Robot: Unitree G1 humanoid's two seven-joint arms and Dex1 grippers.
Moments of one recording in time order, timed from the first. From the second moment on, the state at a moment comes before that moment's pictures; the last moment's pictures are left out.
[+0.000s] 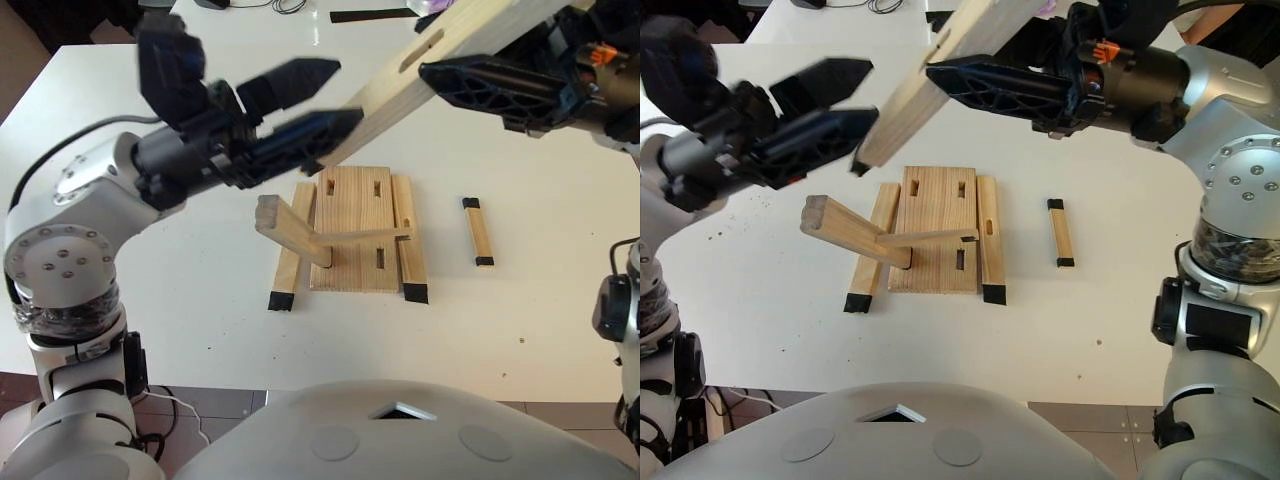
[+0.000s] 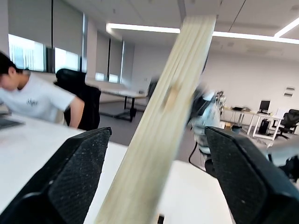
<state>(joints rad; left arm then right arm) -0.41 0.66 0.22 -0.55 -1.46 0.75 -0.52 -0.67 -0.74 -0.14 -0.33 1.11 0.82 0.93</state>
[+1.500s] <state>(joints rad) 0.06 0.85 0.04 -0.37 -0.63 0.40 -1.18 -0.03 -0.83 0.00 -0.48 0.56 0.35 1.15</state>
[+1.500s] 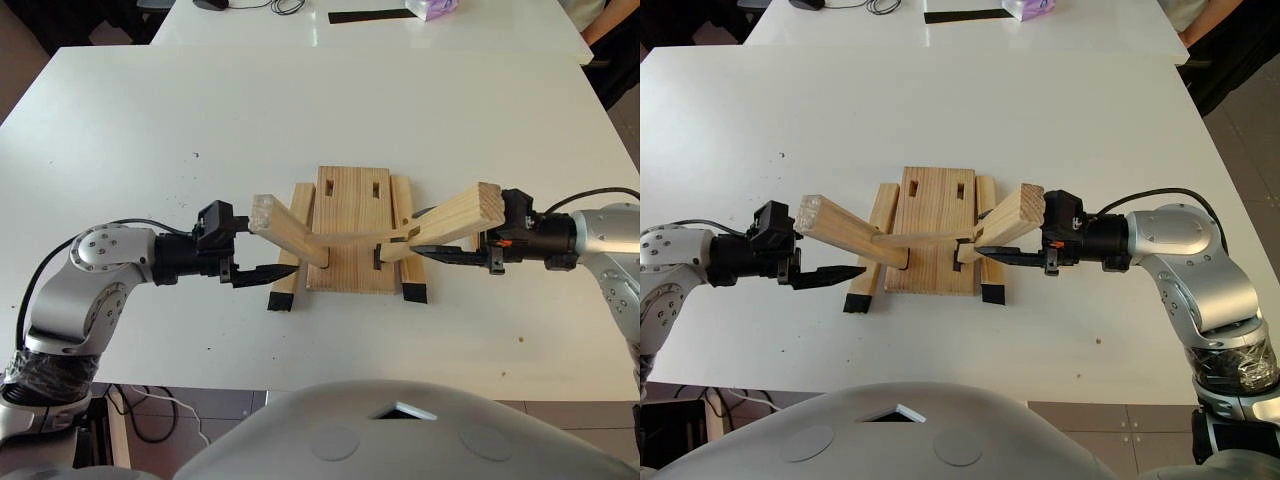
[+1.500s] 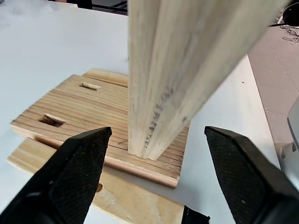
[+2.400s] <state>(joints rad) 0.00 0.85 0.00 -0.35 -0.60 0.41 -1.18 0.00 -0.84 0.04 -0.50 0.55 0.33 1.18</state>
